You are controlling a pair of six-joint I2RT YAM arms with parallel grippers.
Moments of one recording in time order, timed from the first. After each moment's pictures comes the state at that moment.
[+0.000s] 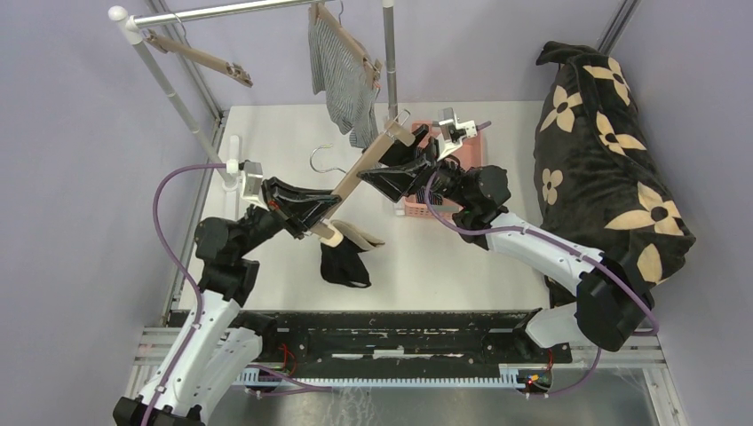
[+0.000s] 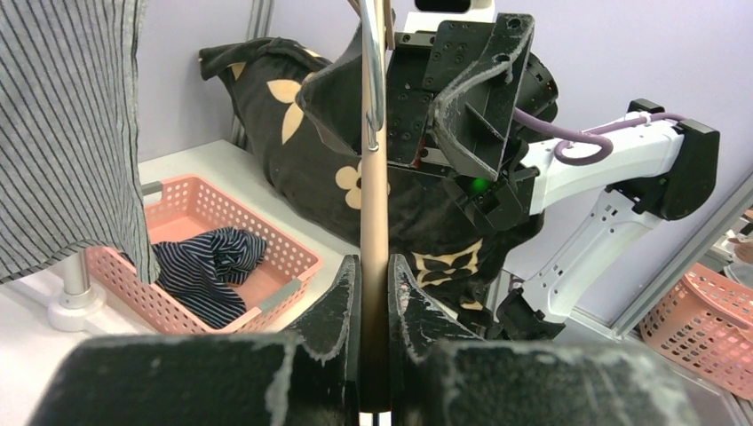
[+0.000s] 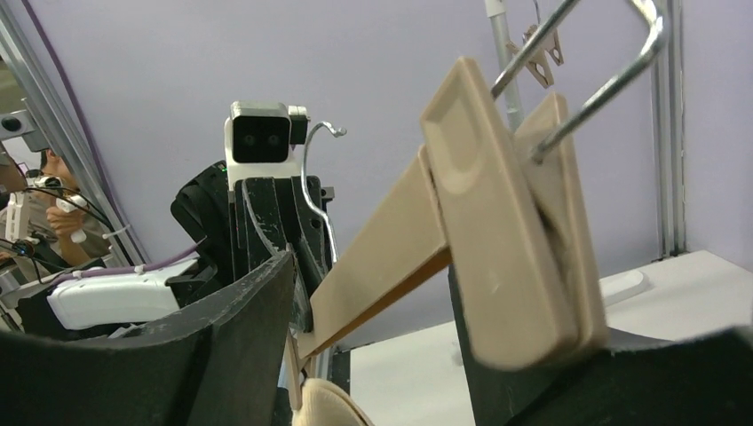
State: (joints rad) left arm -0.27 0.66 0.61 0.50 0.74 -0.64; right arm 0.71 1.40 0.94 1.07 -0.54 0.66
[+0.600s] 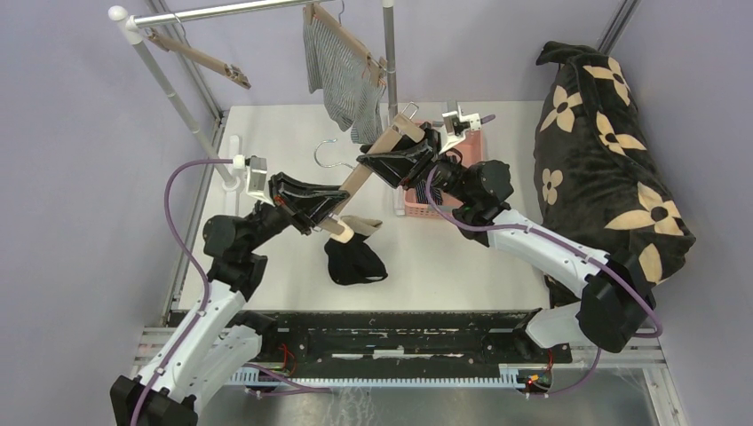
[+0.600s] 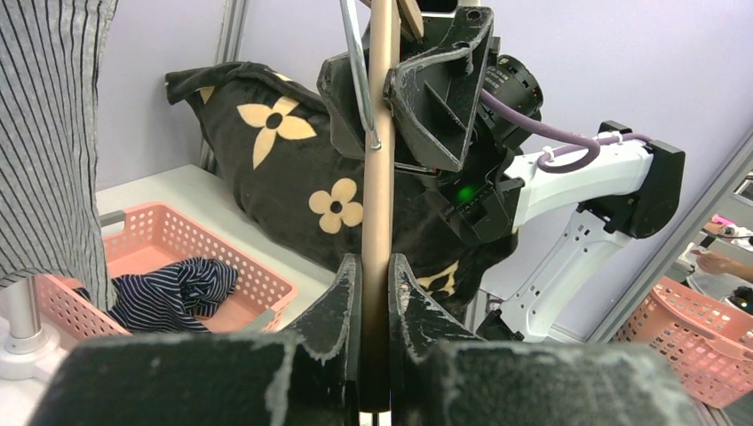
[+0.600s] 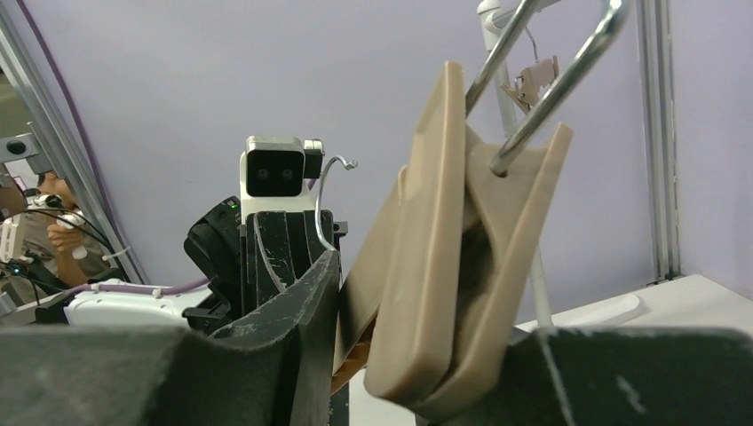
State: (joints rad) left arm -0.35 0.73 0.60 0.65 0.68 -0.68; right arm 0.73 1.39 1.01 1.03 -0.52 0.65
